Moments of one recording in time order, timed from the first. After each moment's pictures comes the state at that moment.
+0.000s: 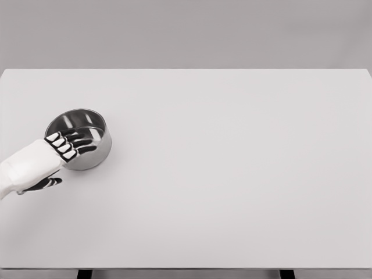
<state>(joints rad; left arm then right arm) 0.20 0.84 0.02 -1.80 -0.71 -0.61 -0.09 0.06 0.00 -0.08 0.05 -0.27 -0.07 0.21</state>
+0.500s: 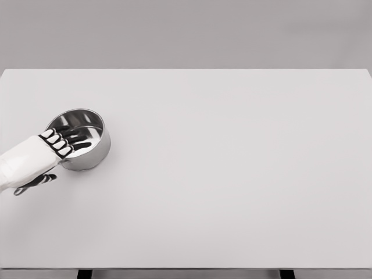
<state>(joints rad) 0.20 0.84 0.05 -1.80 -0.73 -0.61 -0.09 0.06 0.00 -0.08 0.05 -0.27 -0.07 0.21</state>
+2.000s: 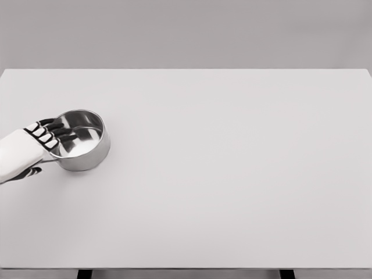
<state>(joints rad) 0.18 0.84 0.10 -1.75 -0.79 -0.61 -0.09 0.06 0.00 -0.08 0.05 -0.27 -0.07 0.21</state>
